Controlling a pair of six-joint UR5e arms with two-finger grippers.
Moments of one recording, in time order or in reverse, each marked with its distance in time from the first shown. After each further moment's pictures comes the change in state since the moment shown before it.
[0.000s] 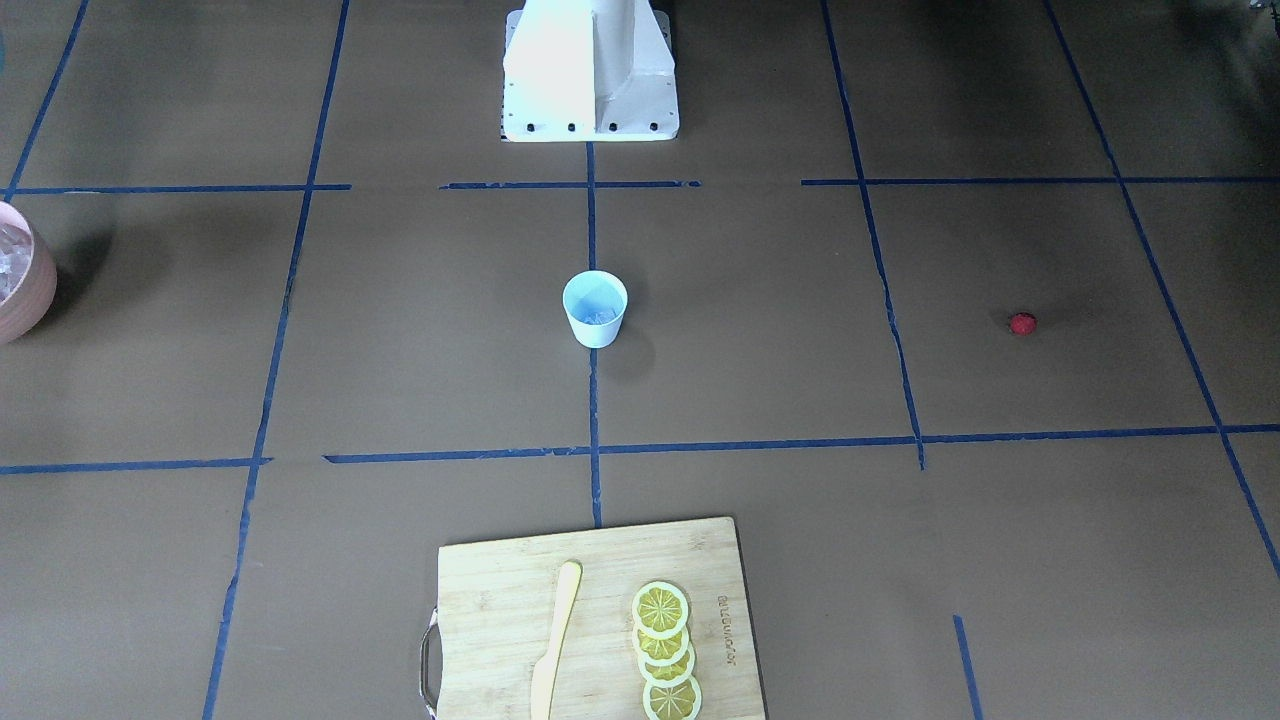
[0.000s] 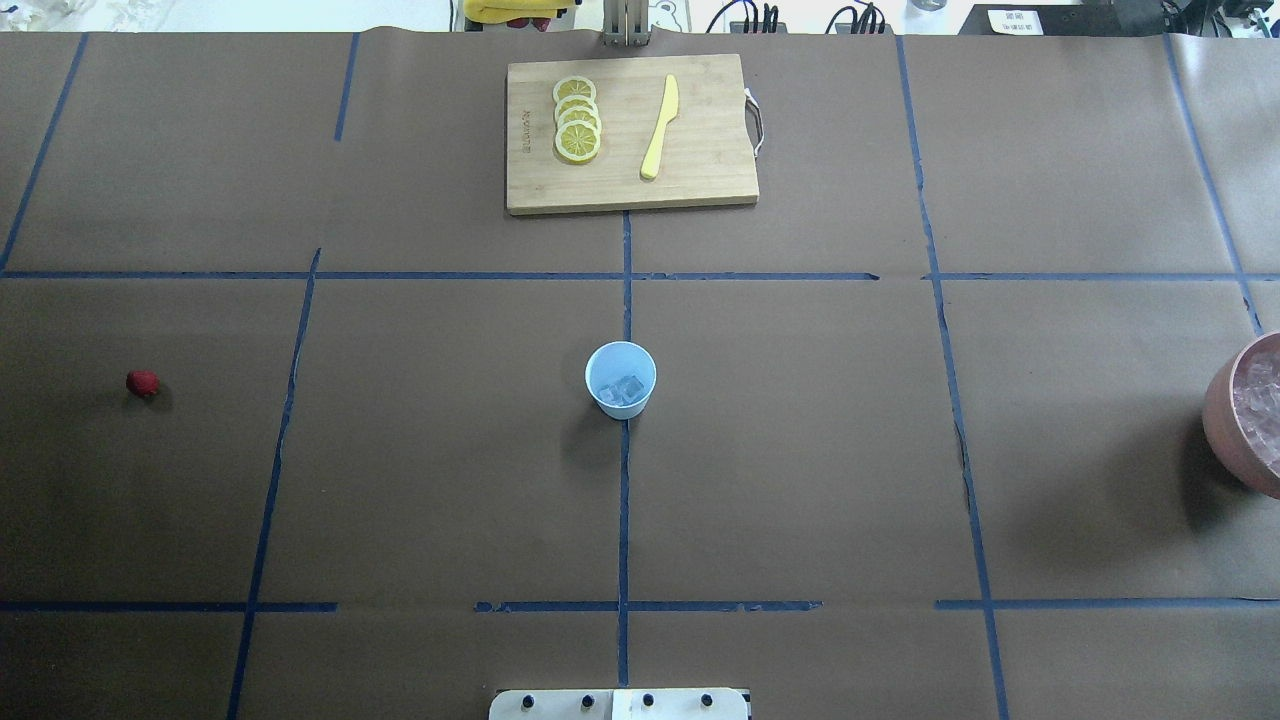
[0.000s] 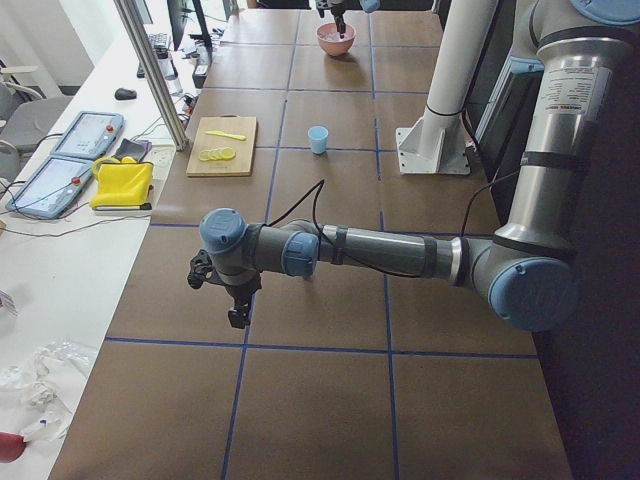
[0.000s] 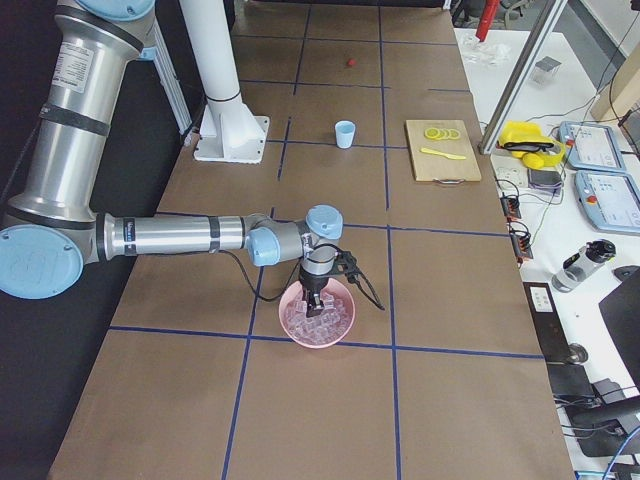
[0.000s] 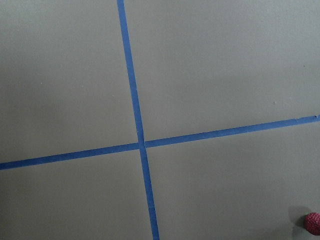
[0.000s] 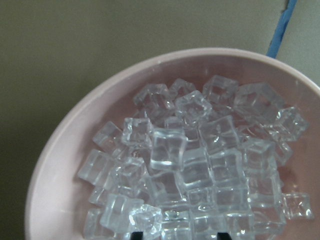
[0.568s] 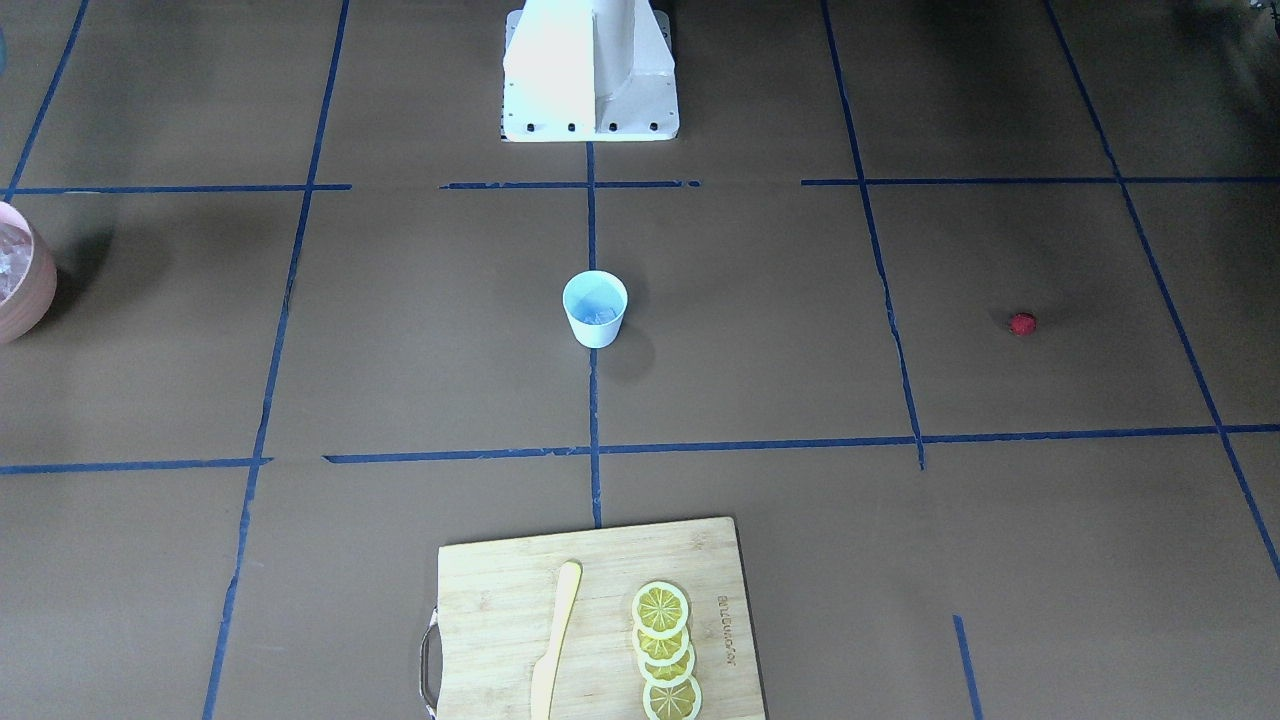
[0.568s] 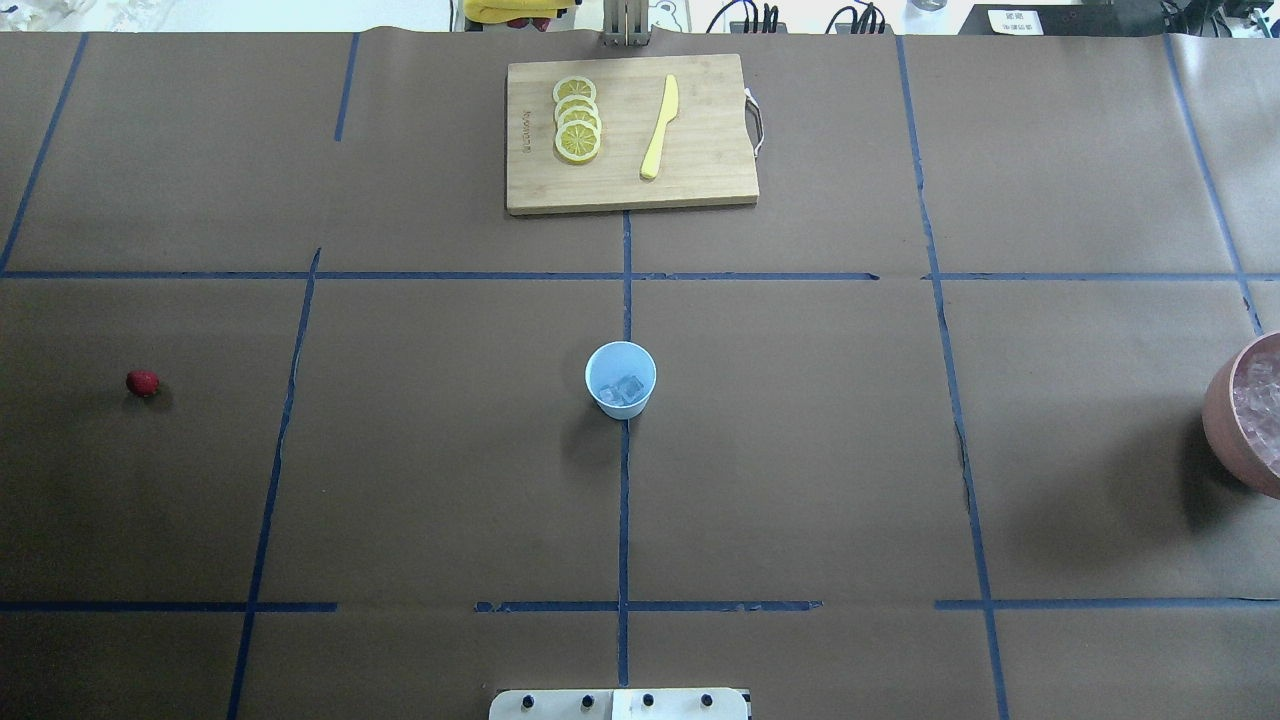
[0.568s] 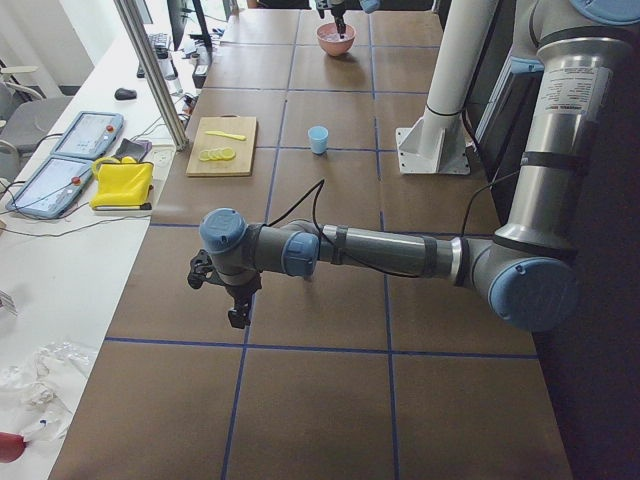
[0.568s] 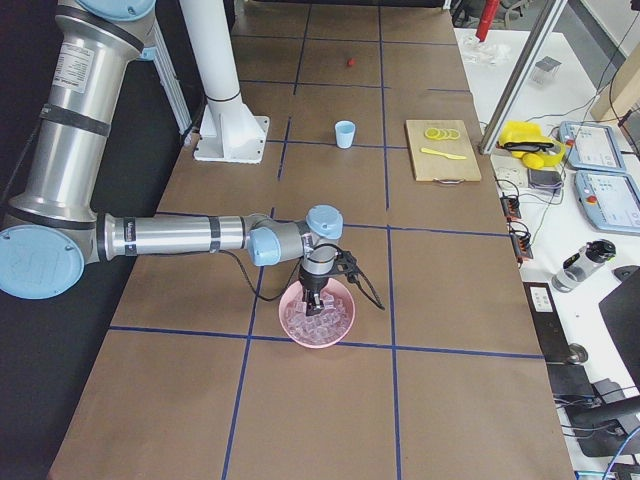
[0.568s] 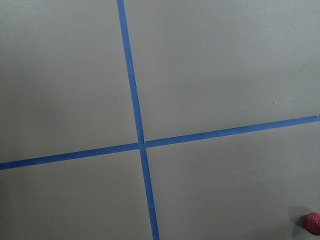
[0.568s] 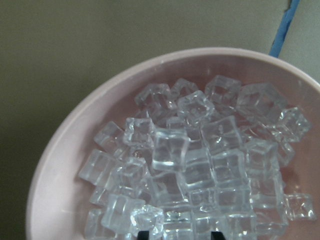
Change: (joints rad) left arm 0.000 0.000 0.000 0.000 0.000 0.000; right arm -0.003 0.001 -0.001 -0.001 0.000 0.000
